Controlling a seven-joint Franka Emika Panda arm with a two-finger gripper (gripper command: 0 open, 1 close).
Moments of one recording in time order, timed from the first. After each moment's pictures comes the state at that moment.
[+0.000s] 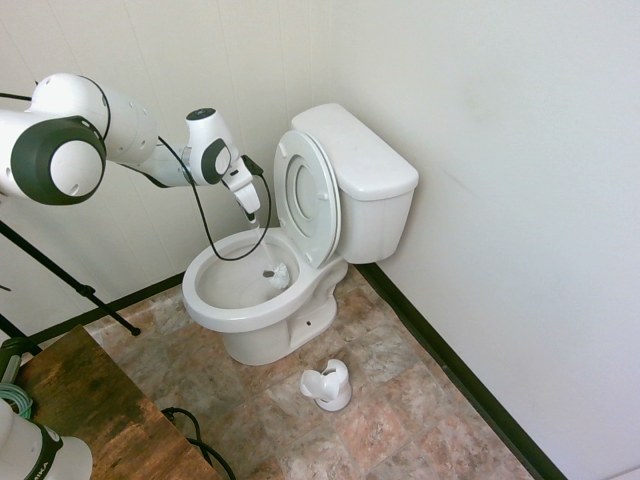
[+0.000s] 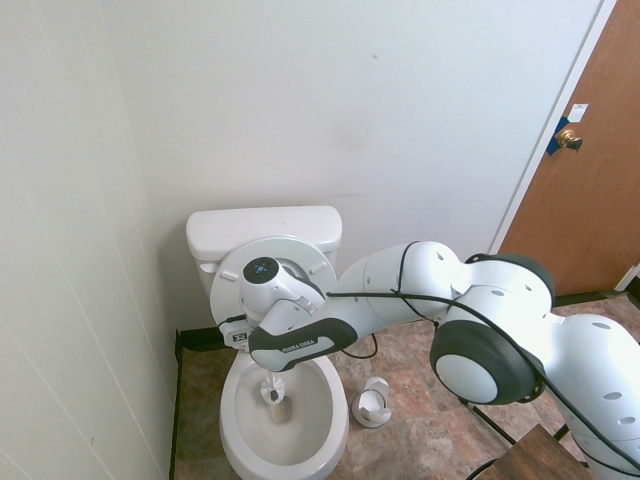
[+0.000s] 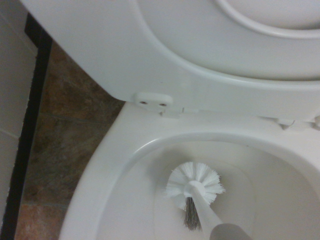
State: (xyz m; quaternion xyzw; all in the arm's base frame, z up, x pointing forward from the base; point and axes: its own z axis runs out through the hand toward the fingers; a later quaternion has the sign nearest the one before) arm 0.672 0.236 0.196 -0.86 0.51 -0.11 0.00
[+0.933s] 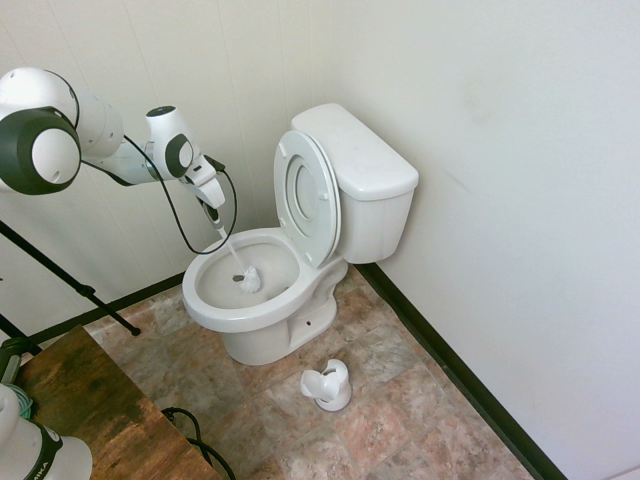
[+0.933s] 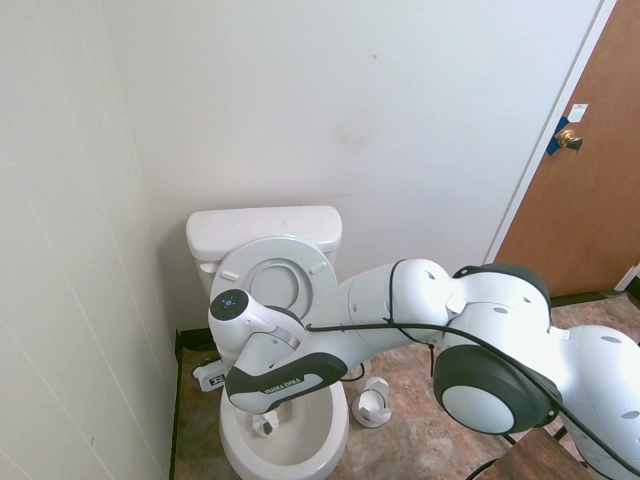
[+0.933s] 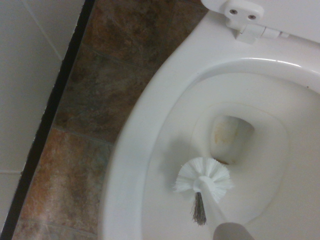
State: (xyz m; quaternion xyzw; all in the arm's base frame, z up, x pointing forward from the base) arm 0.615 0.310 0.187 -0.90 0.43 -0.09 -0.02
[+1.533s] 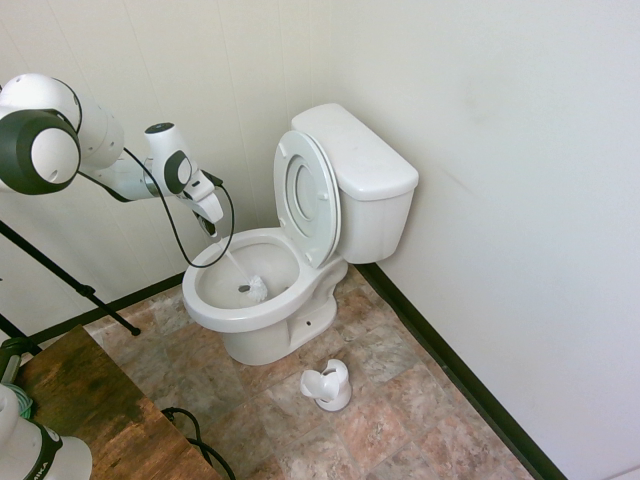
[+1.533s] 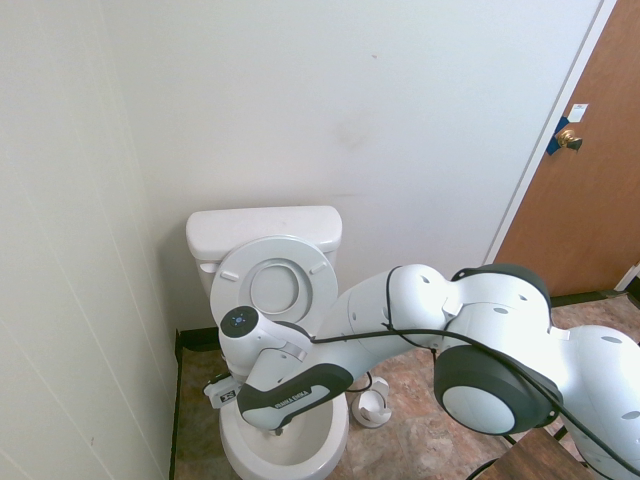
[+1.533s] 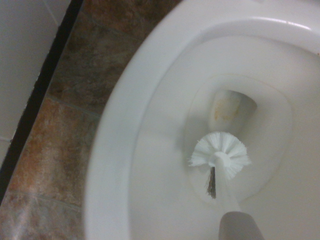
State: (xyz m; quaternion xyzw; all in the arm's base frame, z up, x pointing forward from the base) arm 0.586 0.289 0.153 -0.90 0.42 -0.08 -0.02
